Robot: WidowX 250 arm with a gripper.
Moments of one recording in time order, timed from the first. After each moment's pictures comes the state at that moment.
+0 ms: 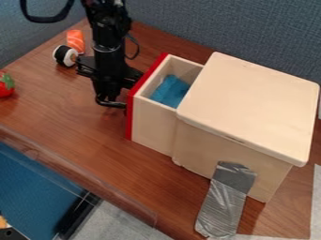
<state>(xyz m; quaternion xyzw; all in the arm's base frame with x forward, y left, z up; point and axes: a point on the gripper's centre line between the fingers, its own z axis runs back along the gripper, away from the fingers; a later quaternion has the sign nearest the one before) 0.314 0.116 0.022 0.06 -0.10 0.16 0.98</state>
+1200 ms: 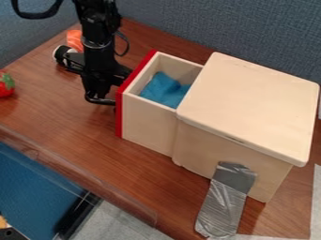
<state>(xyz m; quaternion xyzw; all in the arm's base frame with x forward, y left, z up) 0.312 0.126 0.024 0.07 -0.08 0.16 0.98</state>
